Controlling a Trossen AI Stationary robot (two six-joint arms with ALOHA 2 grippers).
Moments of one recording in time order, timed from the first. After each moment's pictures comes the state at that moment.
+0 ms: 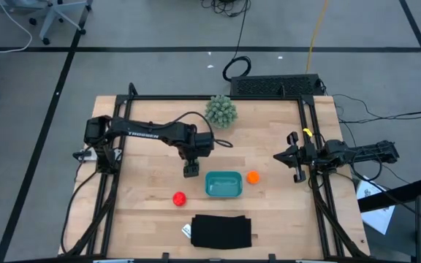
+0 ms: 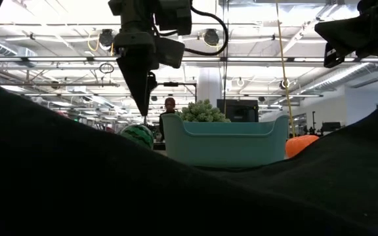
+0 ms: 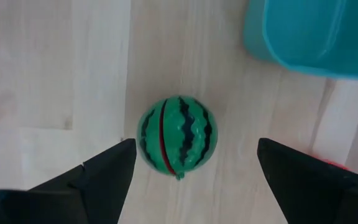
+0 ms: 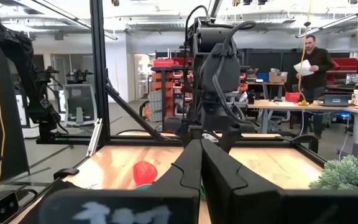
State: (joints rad) left arm 0.07 1.83 1.43 -1.00 0.10 -0.06; right arm 0.15 0.03 0.02 0.21 0.08 0.00
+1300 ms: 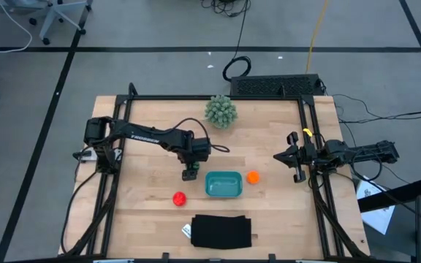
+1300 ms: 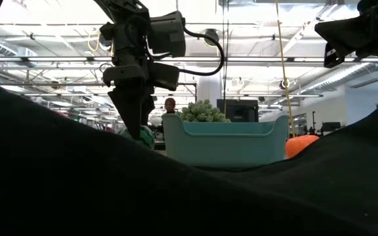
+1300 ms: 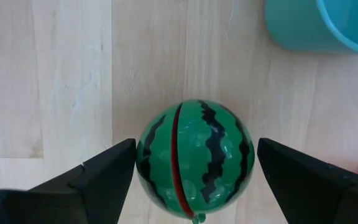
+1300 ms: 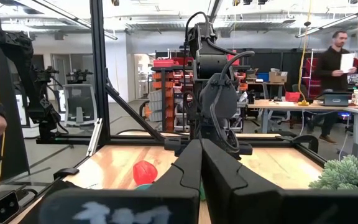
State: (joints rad) left arm 0.07 1.83 1.23 -0.76 0.10 0.00; right arm 0.15 0.03 0.02 0.21 0.08 0.00
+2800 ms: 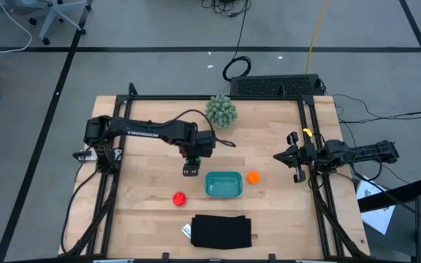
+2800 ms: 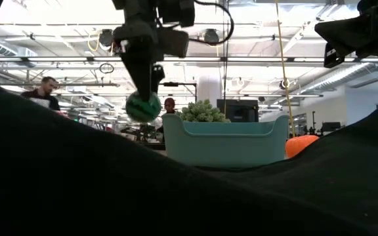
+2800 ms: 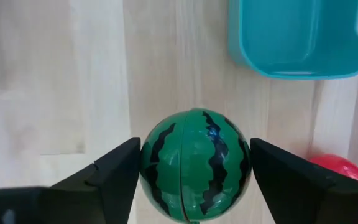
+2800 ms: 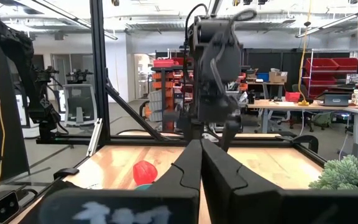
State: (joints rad) left arm 0.06 1.83 1.50 -1.04 0.09 0.07; right arm 0.15 0.03 0.02 0.21 0.08 0.00
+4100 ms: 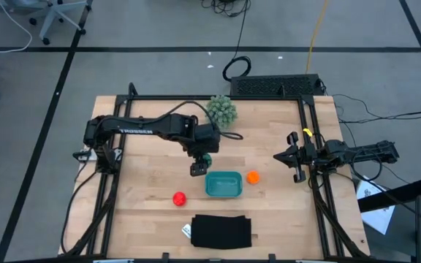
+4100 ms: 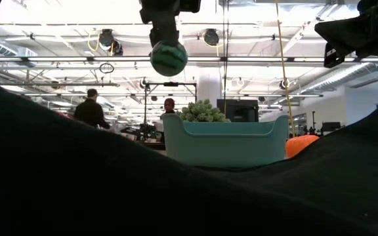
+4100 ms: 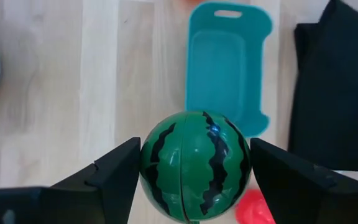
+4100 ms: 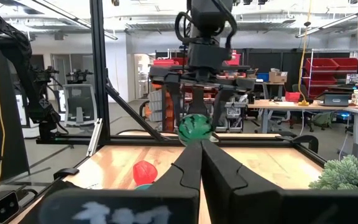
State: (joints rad) left arm 0.02 1.83 1.76 -1.10 0.14 -0.06; right arm 0.15 0.03 0.02 0.21 0.08 0.00
